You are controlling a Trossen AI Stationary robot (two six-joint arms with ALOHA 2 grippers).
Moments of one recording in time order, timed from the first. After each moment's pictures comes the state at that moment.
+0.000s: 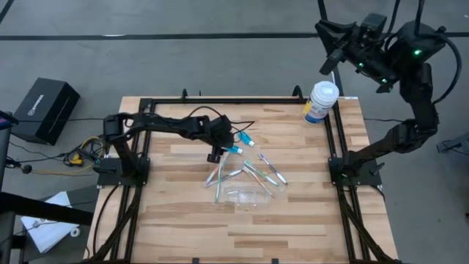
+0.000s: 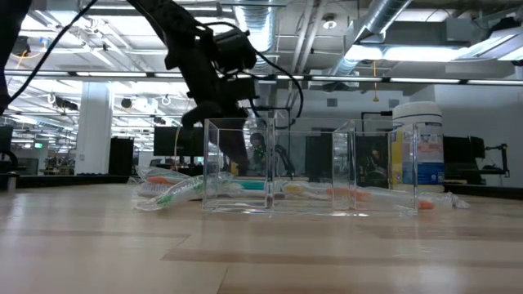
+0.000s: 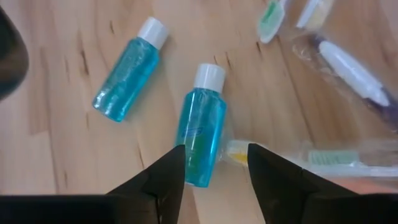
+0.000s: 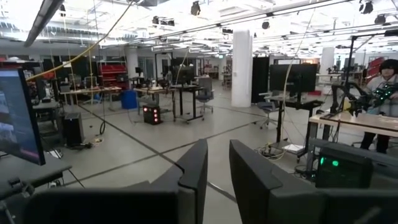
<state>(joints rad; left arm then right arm) 0.27 1.78 1.11 -0.38 0.03 0.55 -0.26 1.36 2.24 -0.71 0.45 -0.05</state>
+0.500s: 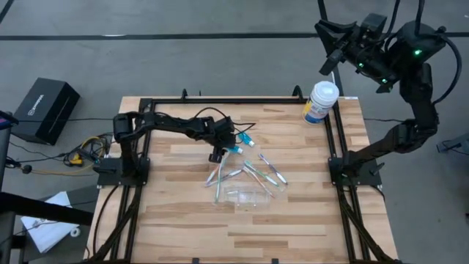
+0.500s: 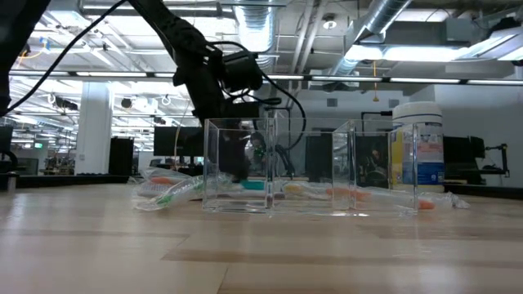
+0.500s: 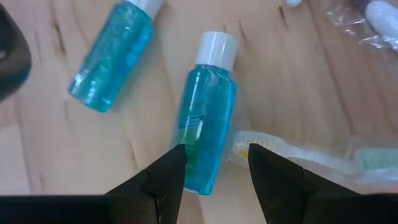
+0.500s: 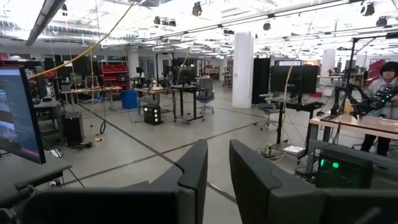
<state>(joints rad) 0.29 1.87 1.13 -0.35 0.00 0.58 -0.26 1.36 2.24 -0.71 0.44 -0.06</state>
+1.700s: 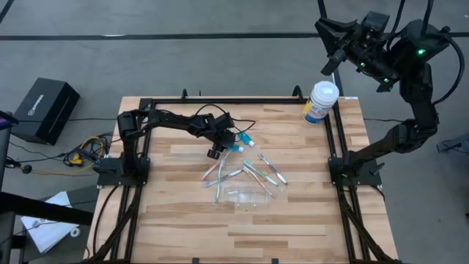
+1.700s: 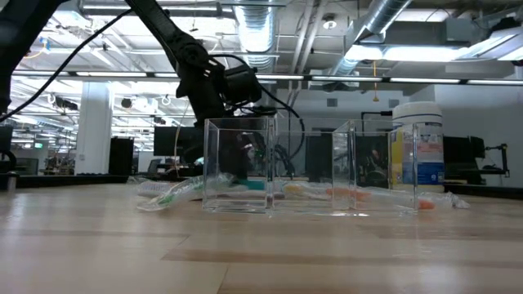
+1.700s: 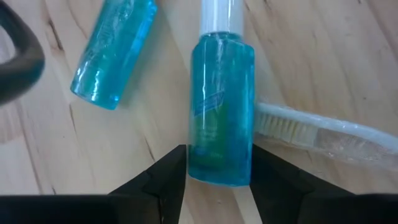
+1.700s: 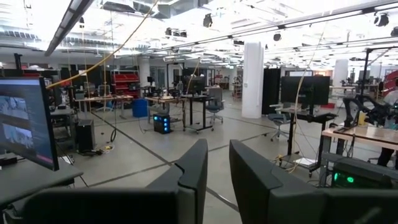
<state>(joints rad) 0.34 1.95 1.13 -0.31 0.04 0.75 -0.26 1.36 2.24 -0.66 0.39 -0.08</state>
